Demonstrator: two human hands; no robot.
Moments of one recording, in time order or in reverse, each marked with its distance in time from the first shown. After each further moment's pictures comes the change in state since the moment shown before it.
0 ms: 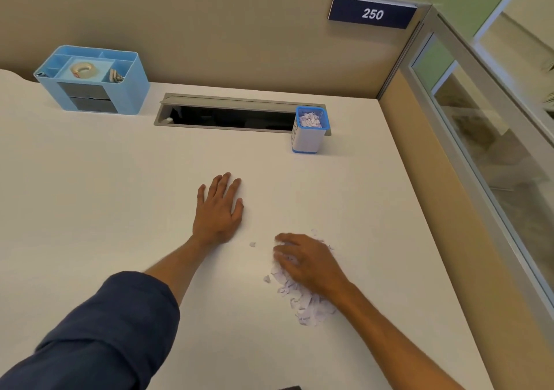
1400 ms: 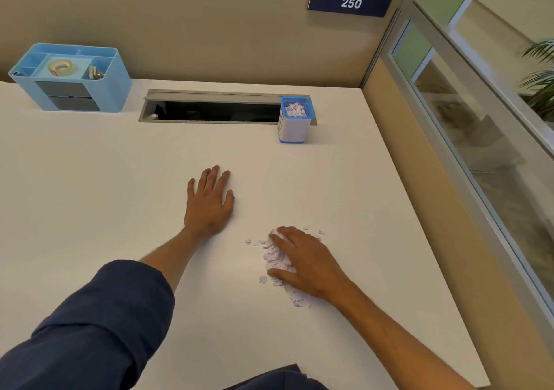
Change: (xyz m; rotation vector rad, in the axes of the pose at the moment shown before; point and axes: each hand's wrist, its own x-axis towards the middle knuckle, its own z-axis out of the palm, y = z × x) left_hand 0.000 -0.001 0.001 -0.017 0.012 0.017; right_hand -0.031 -0.012 -0.008 -0.198 -0.185 0.057
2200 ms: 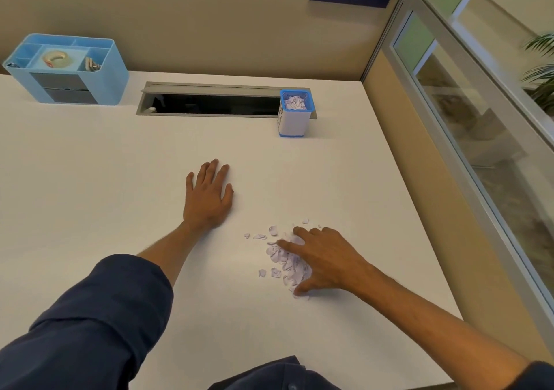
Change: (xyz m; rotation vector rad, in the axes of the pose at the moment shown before) left_hand 0.000 0.000 0.001 -0.002 0.000 -0.003; right_hand -0.009 0.003 -0.049 -0.324 -0.387 -0.024
